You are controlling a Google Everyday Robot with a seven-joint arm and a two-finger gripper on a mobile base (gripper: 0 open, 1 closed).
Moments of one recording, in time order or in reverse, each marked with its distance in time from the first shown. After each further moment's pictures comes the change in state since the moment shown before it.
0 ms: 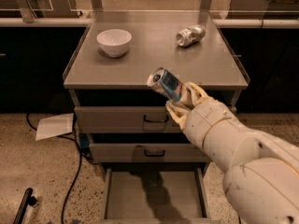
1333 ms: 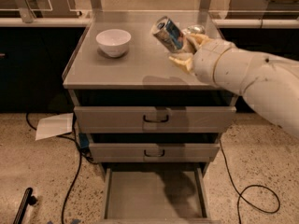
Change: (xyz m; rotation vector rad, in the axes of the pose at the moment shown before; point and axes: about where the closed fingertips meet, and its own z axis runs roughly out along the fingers) arm -0.034 -0.096 0.084 -0.107 -0.115 0.015
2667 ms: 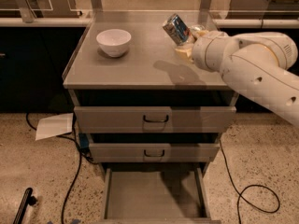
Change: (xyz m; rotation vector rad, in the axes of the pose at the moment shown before) arm 0.050 -0.042 0.063 0.077 0.182 0.102
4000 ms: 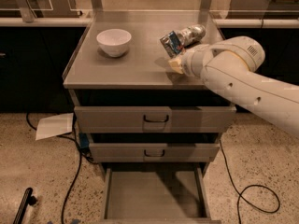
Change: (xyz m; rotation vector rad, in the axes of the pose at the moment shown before) arm 0.046 0.027 0.048 -0.012 0.152 0.206
